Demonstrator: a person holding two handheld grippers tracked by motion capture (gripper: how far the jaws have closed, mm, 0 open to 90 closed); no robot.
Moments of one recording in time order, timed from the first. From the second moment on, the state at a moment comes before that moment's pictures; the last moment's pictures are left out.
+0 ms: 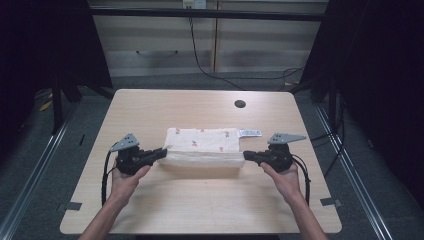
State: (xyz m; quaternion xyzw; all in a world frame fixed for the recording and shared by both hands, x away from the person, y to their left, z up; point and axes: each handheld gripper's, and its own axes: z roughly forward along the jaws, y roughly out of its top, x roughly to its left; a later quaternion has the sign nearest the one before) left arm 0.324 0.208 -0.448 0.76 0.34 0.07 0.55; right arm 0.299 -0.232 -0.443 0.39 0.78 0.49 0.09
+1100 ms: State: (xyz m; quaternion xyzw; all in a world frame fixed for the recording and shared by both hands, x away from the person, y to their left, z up) left arm 0.278 0.245 -0.479 0.78 0.38 0.05 0.50; right arm 0.237 -0.230 -0.491 0.38 0.81 0.44 0.03
